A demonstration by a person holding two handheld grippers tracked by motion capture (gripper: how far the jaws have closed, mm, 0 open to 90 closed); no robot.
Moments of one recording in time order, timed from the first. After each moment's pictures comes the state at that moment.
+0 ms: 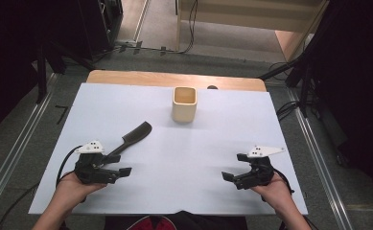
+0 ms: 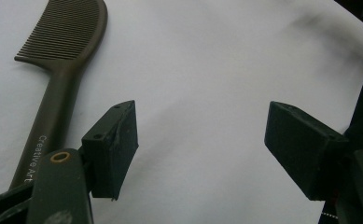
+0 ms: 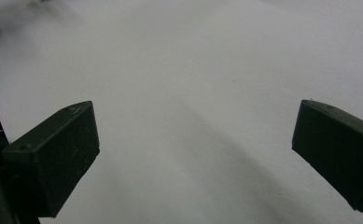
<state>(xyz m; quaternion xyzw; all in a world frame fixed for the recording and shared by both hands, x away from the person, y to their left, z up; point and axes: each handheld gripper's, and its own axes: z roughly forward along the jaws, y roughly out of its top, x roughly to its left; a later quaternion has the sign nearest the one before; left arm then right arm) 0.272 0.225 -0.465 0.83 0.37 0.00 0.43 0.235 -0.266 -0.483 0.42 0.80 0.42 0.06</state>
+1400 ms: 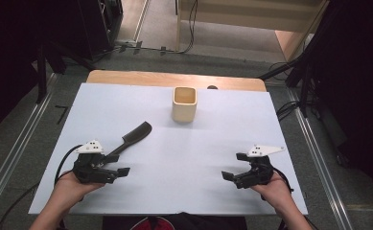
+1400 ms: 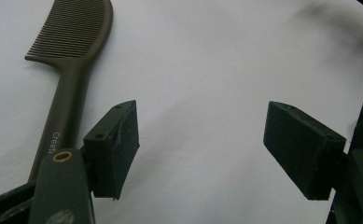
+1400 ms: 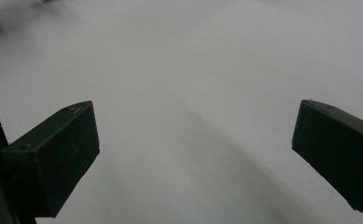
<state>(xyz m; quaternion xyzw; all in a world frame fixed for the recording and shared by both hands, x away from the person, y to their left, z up) 0.274 0.228 -0.465 0.84 0.36 0.01 0.42 0.238 -0.267 -0.485 0.41 0.80 0.43 0.06</state>
